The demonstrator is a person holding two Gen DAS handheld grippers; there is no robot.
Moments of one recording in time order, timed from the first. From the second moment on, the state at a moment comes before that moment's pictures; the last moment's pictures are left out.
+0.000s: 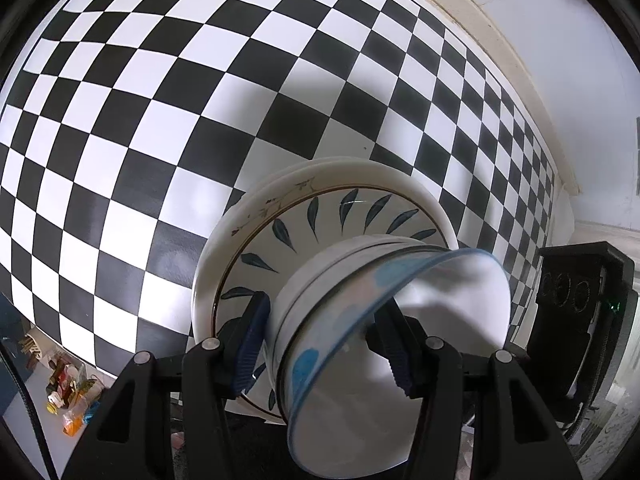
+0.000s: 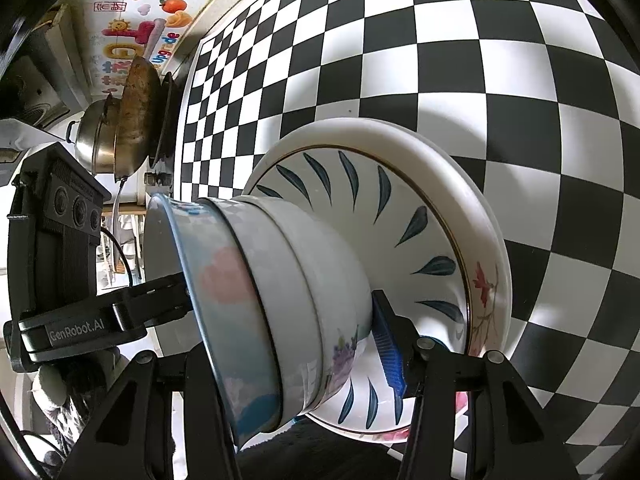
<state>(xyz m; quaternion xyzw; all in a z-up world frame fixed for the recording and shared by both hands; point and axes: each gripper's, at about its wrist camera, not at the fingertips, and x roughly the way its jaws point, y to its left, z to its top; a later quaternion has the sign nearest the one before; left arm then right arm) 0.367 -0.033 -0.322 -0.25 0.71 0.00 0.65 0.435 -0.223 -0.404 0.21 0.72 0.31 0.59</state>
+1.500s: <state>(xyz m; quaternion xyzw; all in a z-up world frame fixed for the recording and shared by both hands) 0.244 -0.043 -0.127 -0.01 0.50 -0.01 0.87 0.285 -0.227 -0.160 0.05 0.51 0.08 0.86</state>
